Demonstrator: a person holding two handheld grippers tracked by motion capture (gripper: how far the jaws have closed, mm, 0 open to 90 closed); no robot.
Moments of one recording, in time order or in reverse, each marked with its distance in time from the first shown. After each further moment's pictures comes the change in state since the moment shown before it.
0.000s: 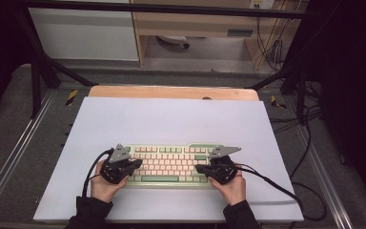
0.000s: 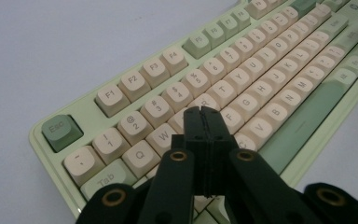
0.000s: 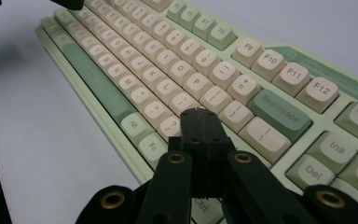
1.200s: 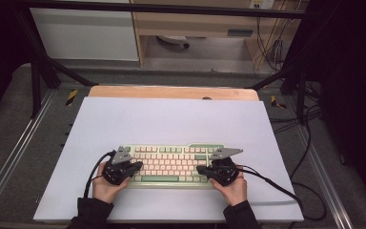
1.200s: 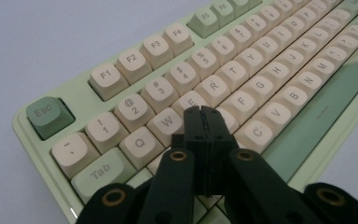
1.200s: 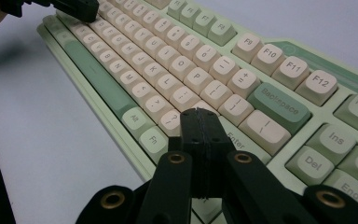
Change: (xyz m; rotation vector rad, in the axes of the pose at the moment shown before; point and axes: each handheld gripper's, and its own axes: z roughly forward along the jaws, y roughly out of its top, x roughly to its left) left arm 0.002 -0.011 0.009 0.020 -0.002 0.003; right arm 0.000 -0.004 -0.003 -0.010 0.003 0.001
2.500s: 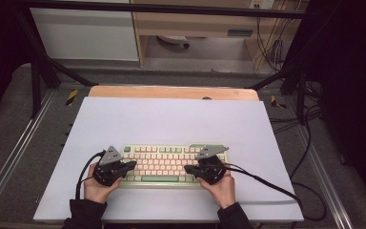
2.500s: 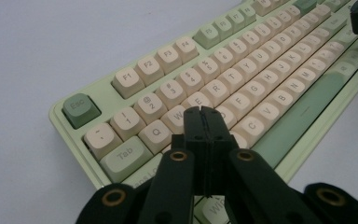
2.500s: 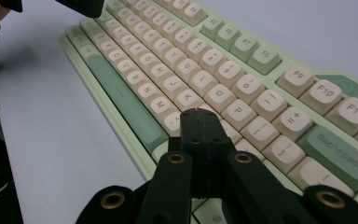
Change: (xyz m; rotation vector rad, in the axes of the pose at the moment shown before) left arm 0.008 -0.004 -0.023 -0.049 -0.011 -0.023; right arm 0.020 0.019 0.024 0.004 0.046 -0.044
